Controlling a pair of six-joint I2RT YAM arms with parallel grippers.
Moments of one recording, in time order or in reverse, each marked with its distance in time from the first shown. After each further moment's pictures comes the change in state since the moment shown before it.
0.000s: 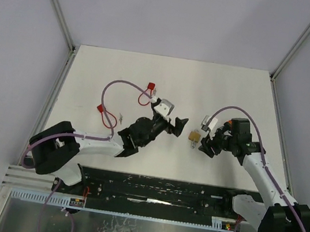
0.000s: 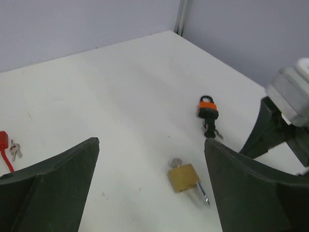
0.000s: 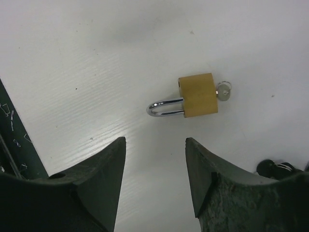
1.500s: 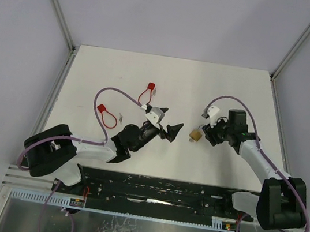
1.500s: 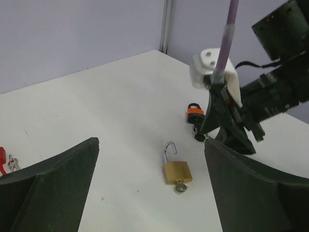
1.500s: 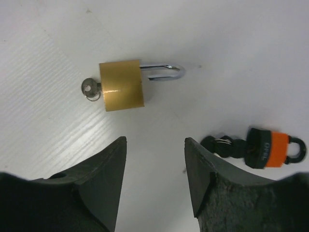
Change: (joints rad) left arm 0.000 -0.060 -0.207 0.283 0.071 0.074; right arm 0.043 0.220 0.024 0.233 0.391 0.157
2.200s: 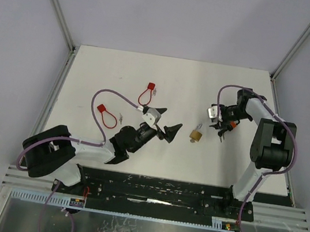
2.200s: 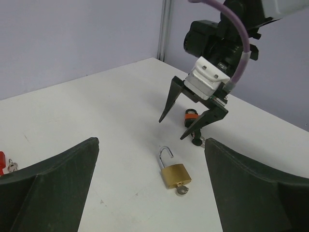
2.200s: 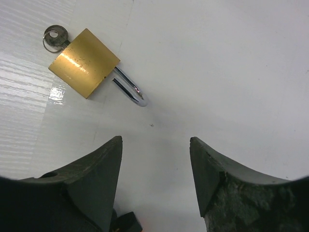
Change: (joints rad) left arm 0.000 -0.016 -0.040 0.066 0.011 0.002; right arm -0.238 0.596 0.623 -0.652 -0.521 -1.444
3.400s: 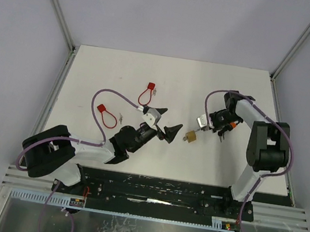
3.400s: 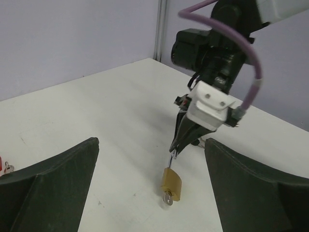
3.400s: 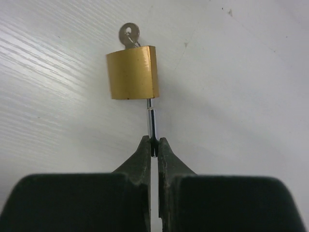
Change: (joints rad) left arm 0.000 -0.003 0.000 0.001 0.018 0.000; right arm 0.130 0.045 0.000 -0.100 0.083 -0.074
